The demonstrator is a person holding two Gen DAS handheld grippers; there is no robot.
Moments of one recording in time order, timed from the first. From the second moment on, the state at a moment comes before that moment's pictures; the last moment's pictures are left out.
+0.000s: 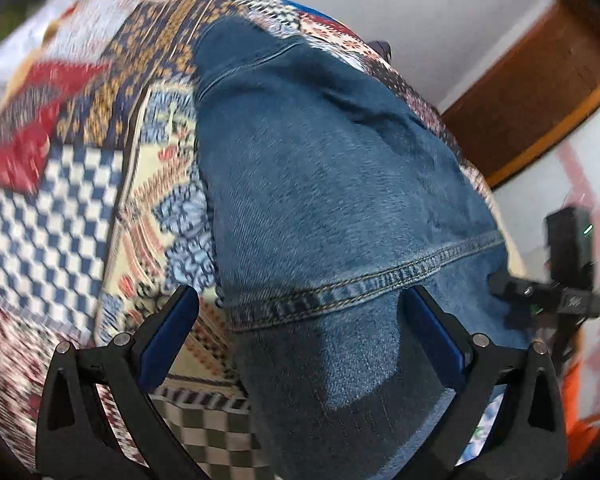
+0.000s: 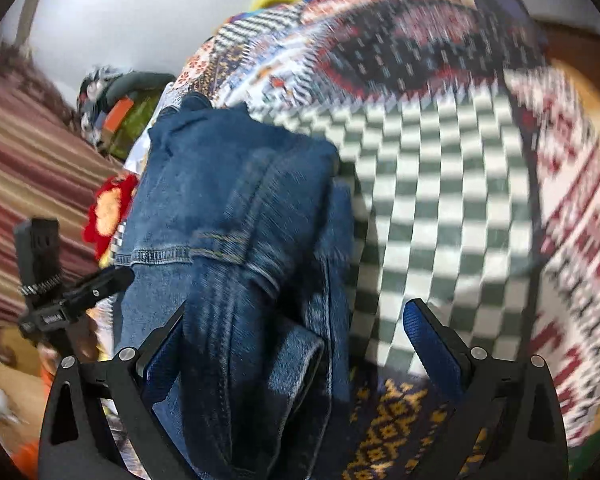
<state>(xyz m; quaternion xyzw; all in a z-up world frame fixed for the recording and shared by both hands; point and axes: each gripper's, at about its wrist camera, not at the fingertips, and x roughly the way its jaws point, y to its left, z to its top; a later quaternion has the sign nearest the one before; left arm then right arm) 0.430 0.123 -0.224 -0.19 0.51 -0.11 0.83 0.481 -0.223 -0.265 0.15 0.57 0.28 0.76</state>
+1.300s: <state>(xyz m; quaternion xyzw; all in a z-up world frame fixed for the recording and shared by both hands) 0.397 0.134 -0.147 -0.24 0.44 -0.16 0.85 0.474 -0.148 -0.189 0.18 0.55 0.37 0.73</state>
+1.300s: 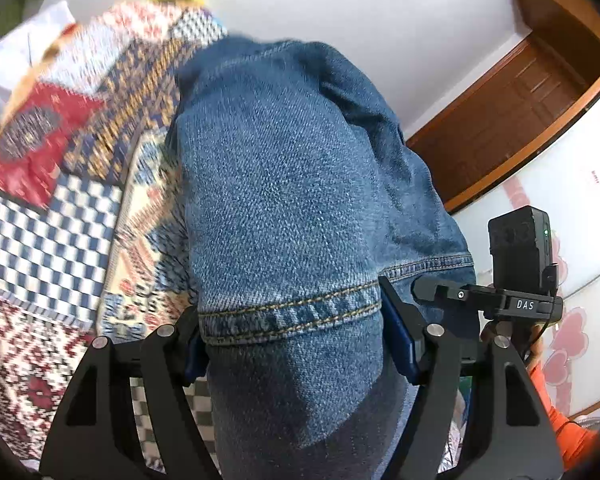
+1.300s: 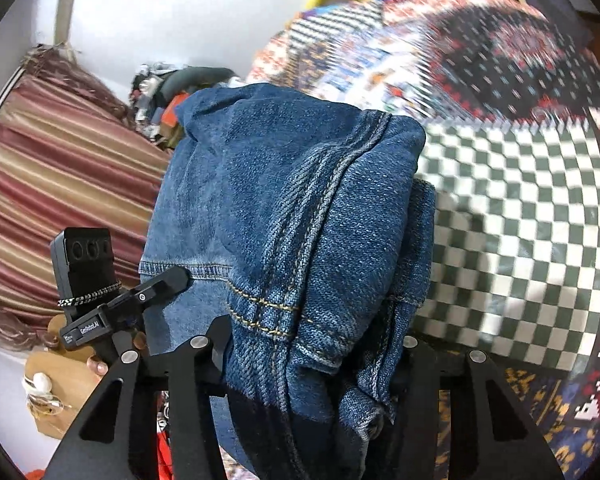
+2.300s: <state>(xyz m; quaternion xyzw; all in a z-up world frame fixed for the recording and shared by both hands) 0.297 0.313 -0.238 -0.32 0.47 -0.05 0.82 0.437 0.073 -0.262 0.08 0.62 0.41 0.66</state>
